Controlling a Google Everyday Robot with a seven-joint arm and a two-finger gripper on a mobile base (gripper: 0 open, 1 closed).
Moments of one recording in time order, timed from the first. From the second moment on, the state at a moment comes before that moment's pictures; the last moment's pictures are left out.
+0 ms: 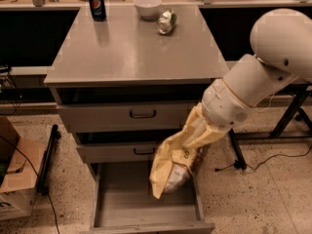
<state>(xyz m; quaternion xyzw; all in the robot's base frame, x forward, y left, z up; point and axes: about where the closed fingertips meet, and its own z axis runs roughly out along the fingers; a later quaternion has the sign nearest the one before) 0.419 -0.078 0.831 -0.77 0.56 0.24 0.20</state>
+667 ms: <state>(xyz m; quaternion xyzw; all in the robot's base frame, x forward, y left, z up) 0.394 -0.095 0.717 -0.74 0.62 0.23 0.08</state>
